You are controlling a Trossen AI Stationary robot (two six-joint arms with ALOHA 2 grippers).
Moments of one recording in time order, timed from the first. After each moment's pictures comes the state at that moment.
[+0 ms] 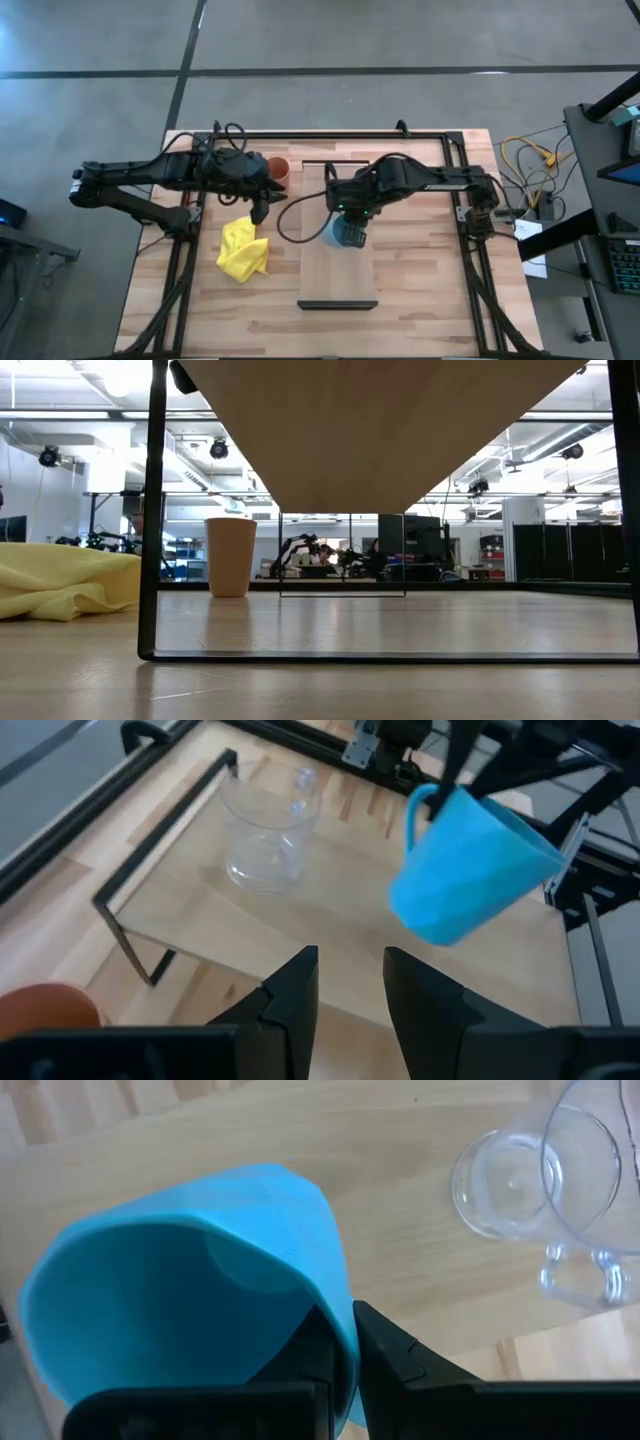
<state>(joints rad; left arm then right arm) 0.02 1.11 1.23 -0.70 -0.08 -0.36 0.12 1.95 2.22 -1.55 0.07 0.37</state>
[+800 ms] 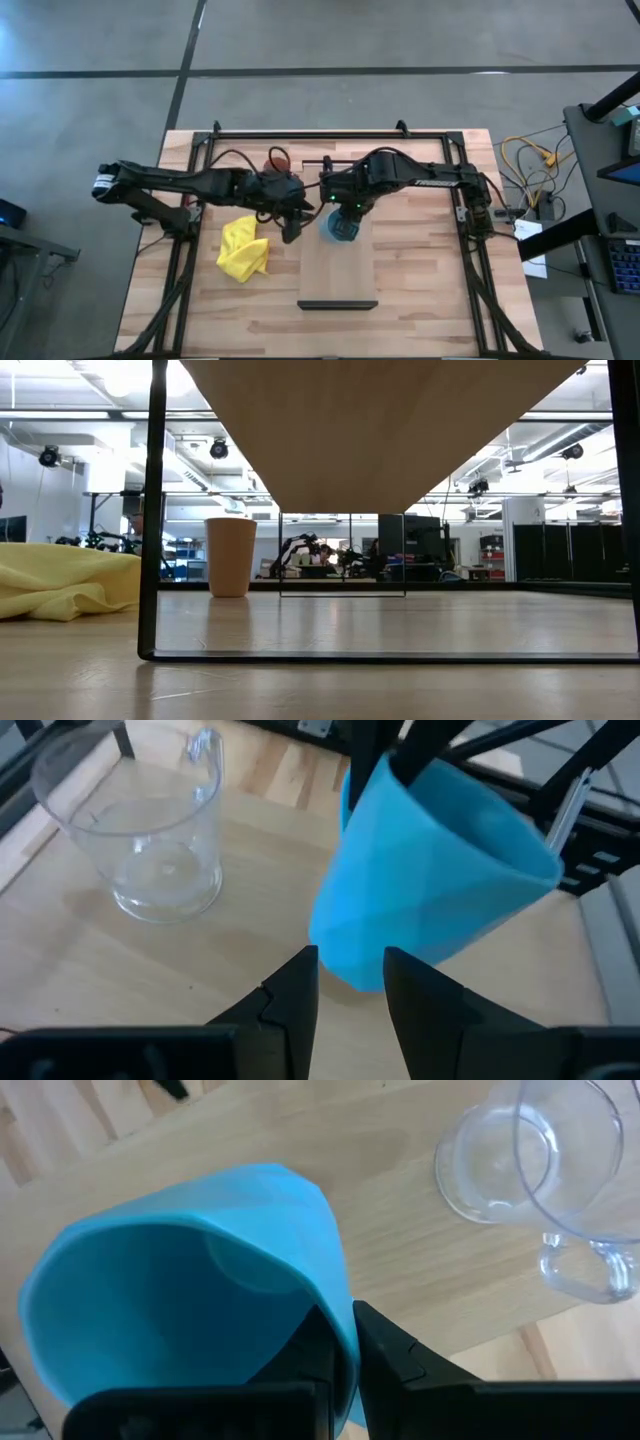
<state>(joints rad) -0.05 1.35 1.23 -0.49 -0.06 -0.33 0.07 2.00 2.25 -1.57 0.03 0.47</state>
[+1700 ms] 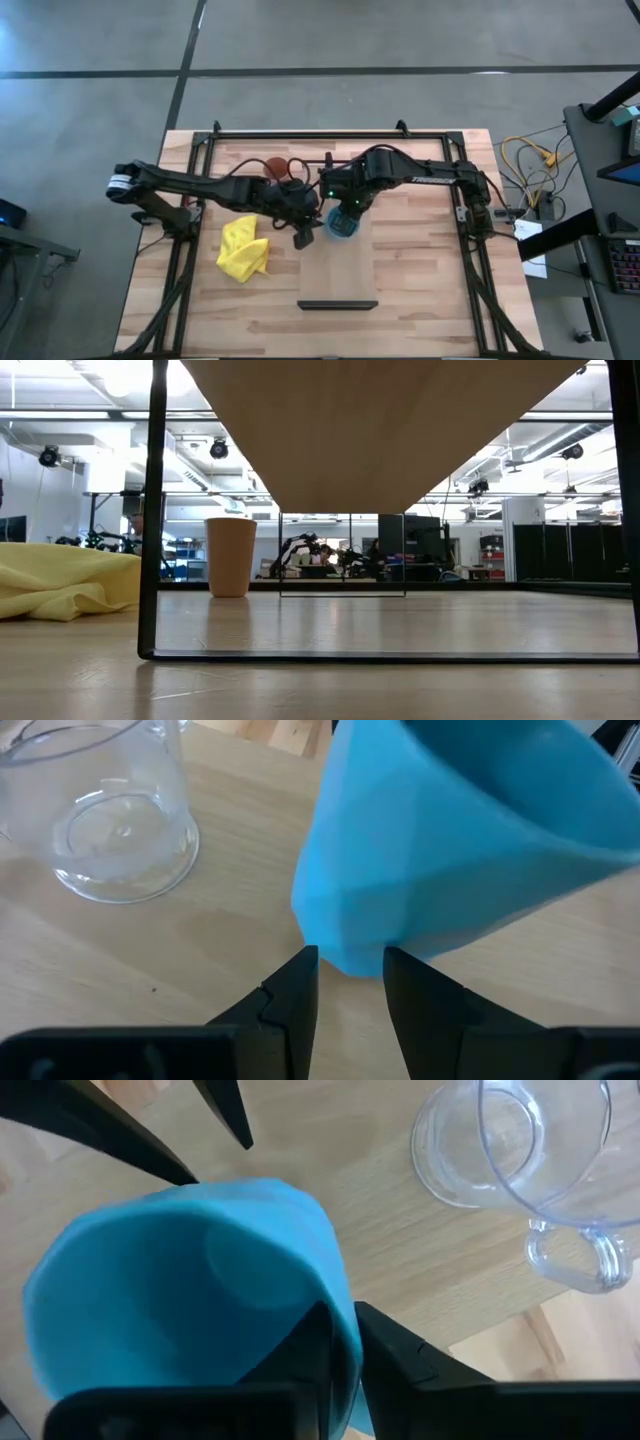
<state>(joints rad) -0.06 1.48 1.23 -0.45 -0.06 -0.33 0.03 2.00 2.21 -1.57 0.02 0.52</state>
